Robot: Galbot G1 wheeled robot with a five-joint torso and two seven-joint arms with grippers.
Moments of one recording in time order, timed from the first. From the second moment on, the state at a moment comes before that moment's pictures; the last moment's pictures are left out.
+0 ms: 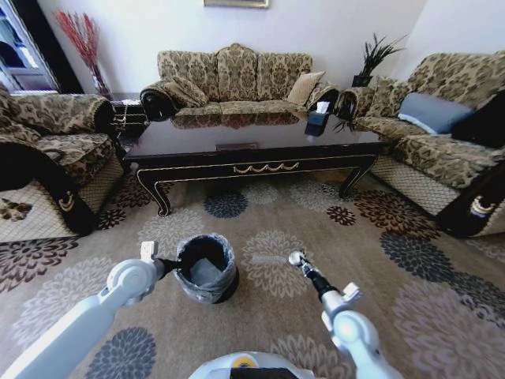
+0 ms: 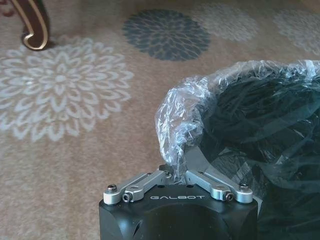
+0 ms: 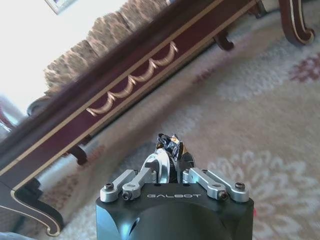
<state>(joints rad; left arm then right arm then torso) 1.06 -0.69 -0.19 -2.04 -1.43 0.74 -0.67 -1.58 1.26 0.60 2.12 0.96 -0.23 0.13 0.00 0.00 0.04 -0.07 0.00</state>
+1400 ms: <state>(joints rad) 0.49 -1.04 0.50 -1.83 -1.48 0.74 -0.80 -1.87 1.20 0.52 2.42 0.28 -0.08 -0.03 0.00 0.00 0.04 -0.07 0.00</state>
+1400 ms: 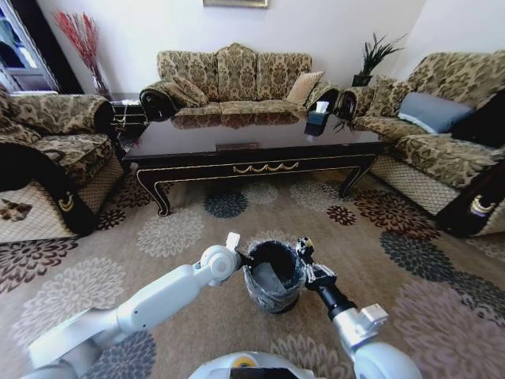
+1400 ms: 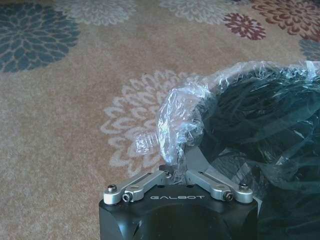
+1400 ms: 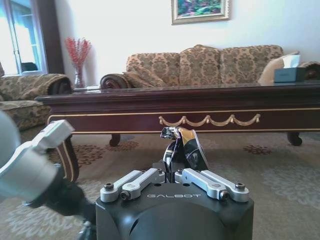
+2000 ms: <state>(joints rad) 0.49 -1.06 0.51 -1.84 -1.48 0.74 -0.81 -1.88 1.21 0.47 2.39 0.20 -0.07 -0.05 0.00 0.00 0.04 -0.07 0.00</state>
